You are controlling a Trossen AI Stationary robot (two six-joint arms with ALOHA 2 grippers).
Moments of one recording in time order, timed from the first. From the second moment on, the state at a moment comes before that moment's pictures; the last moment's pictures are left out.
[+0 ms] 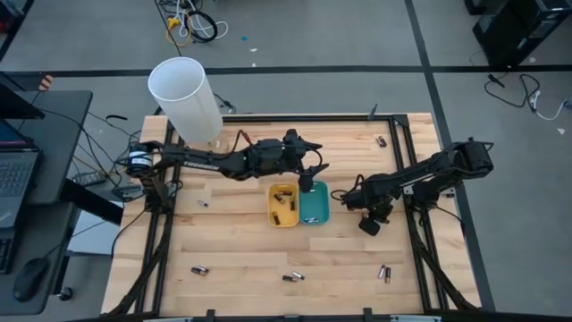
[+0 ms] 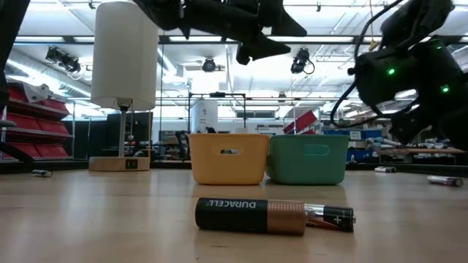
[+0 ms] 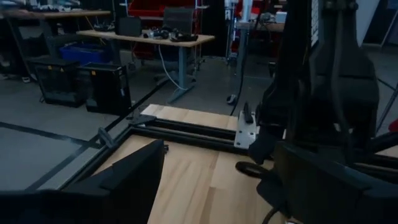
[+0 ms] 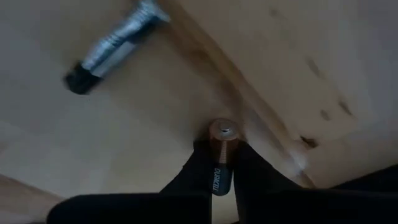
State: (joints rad) left arm 0.09 1.77 1.25 0.44 -0.17 -0.06; right arm 0.09 1.49 0.64 -0.99 -0.21 0.76
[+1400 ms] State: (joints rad) left arm 0.17 1.46 1.42 -0.73 -0.18 -0.37; right arm -0.18 1.61 0.83 0.23 -0.45 0.35
